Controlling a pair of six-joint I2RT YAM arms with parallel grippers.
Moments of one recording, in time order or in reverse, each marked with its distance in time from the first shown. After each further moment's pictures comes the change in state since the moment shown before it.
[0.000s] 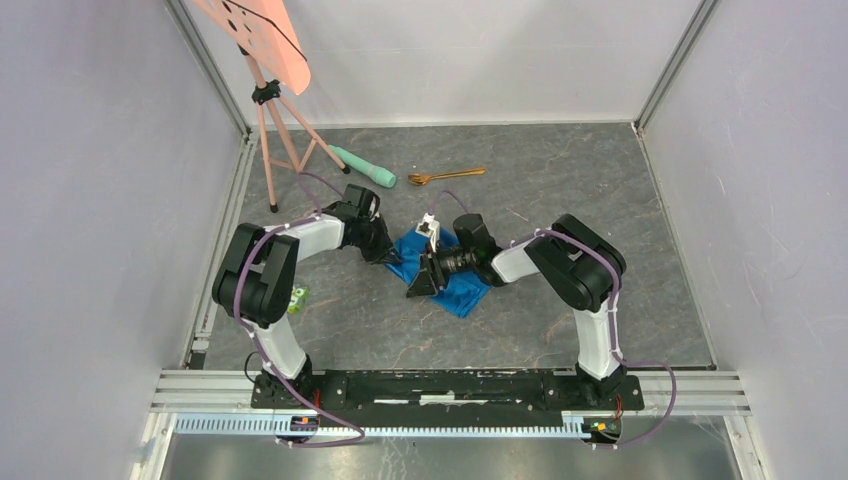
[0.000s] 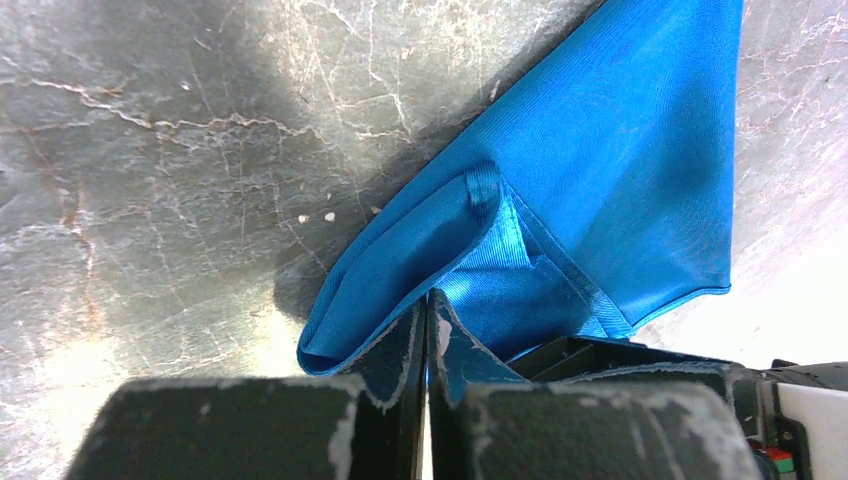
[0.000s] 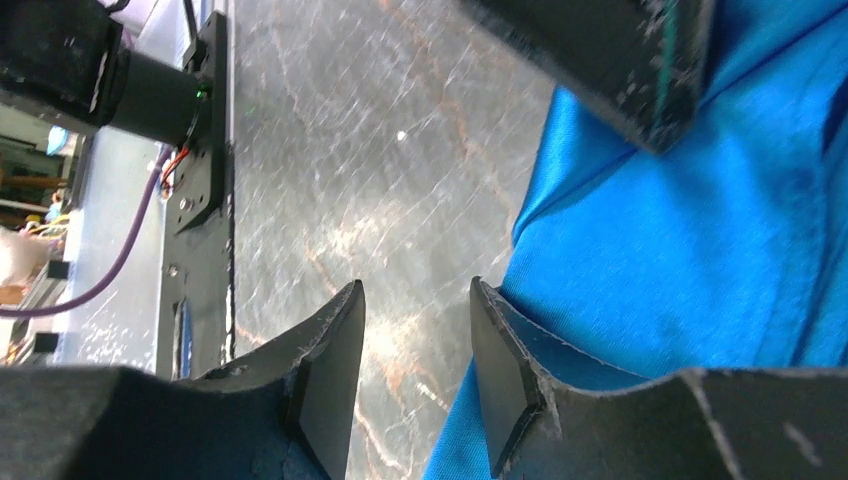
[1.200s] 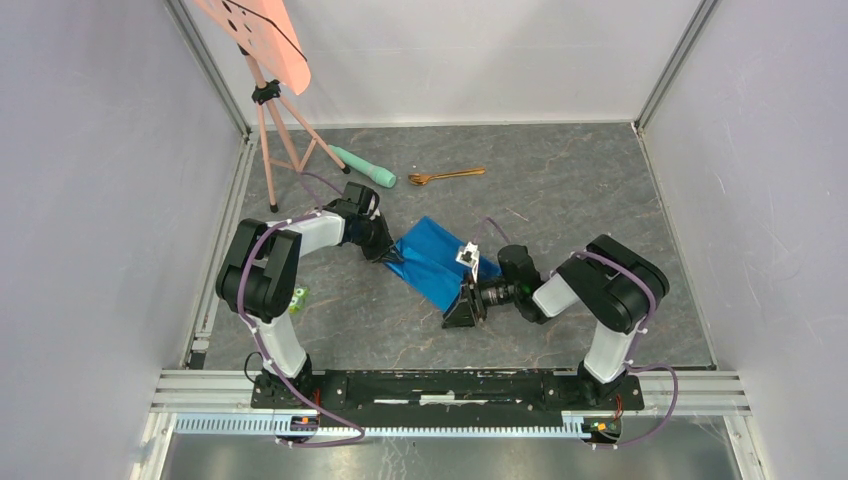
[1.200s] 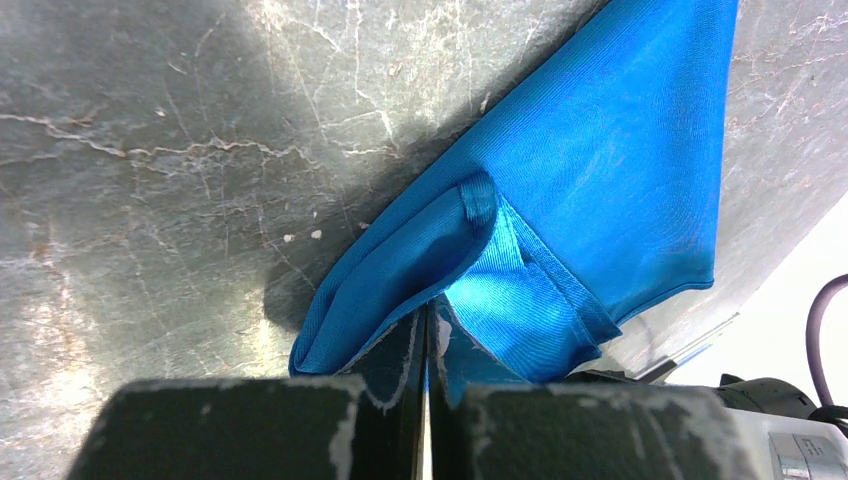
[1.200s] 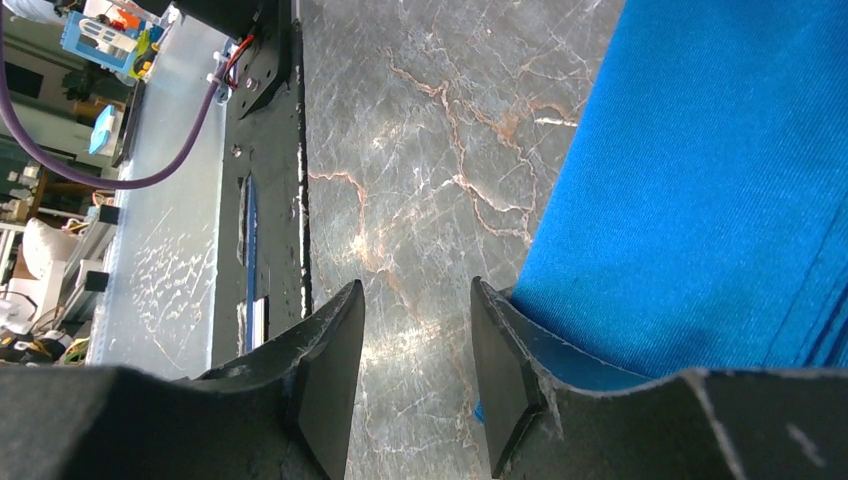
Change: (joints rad) left arm 0.015 0.040 0.034 -0.017 0.050 0.001; right arm -0.071 -0.231 -0.484 0.267 -0.097 0.039
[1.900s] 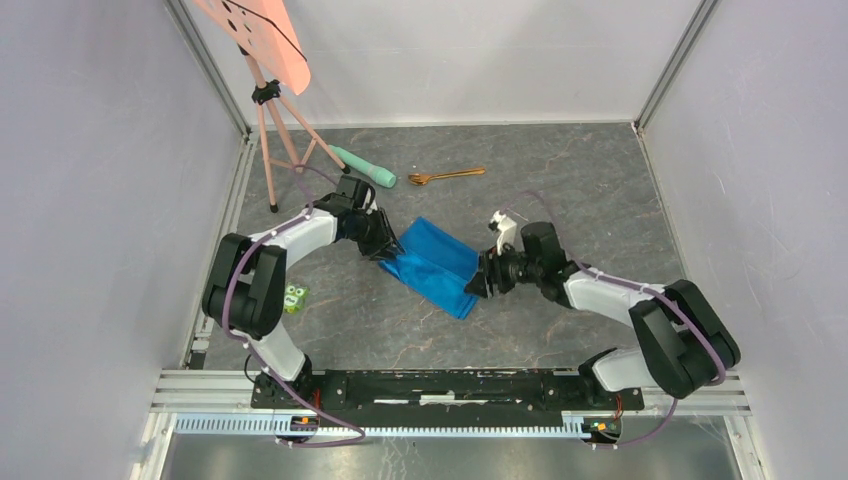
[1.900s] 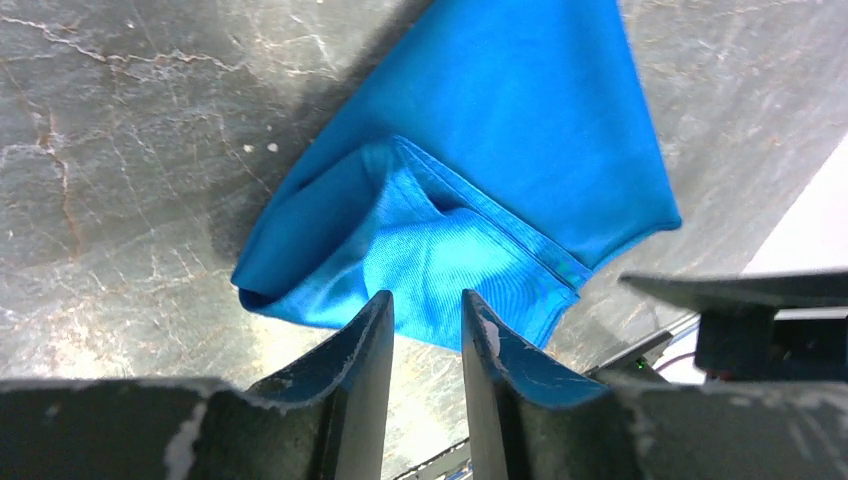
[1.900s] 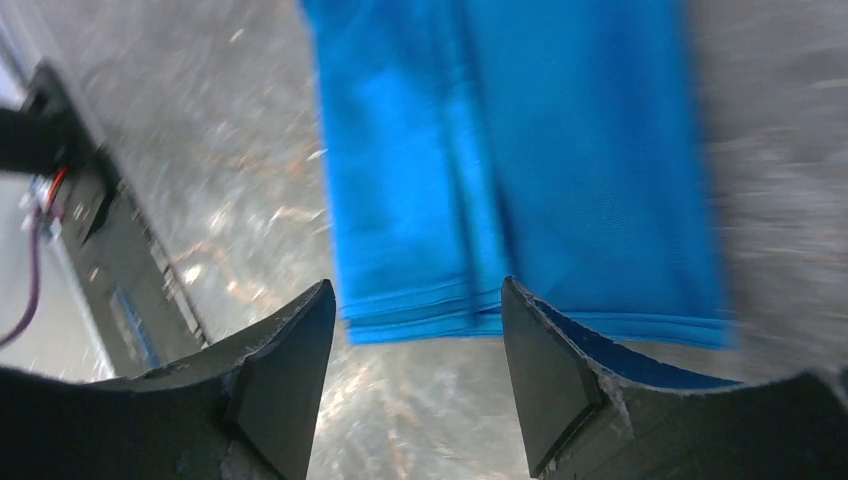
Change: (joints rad) left arm -0.001 -0.108 0.018 -0.108 0.017 0.027; right arm -0.126 -0.430 0.062 -0.643 0.362 -0.114
